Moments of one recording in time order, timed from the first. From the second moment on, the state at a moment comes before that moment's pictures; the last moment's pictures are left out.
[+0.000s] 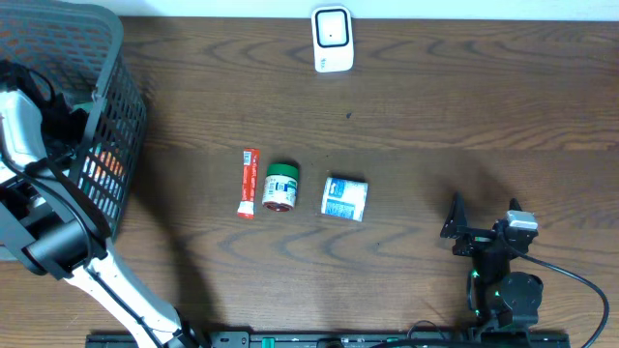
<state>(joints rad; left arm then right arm) 0.57 2.19 1.85 -1.16 0.16 -0.01 0.02 0.03 0.01 -0.06 0.08 0.15</state>
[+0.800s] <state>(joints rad) 0.55 2.19 1.82 -1.26 0.07 -0.08 0.02 0.03 0.01 -0.06 0.08 0.15</state>
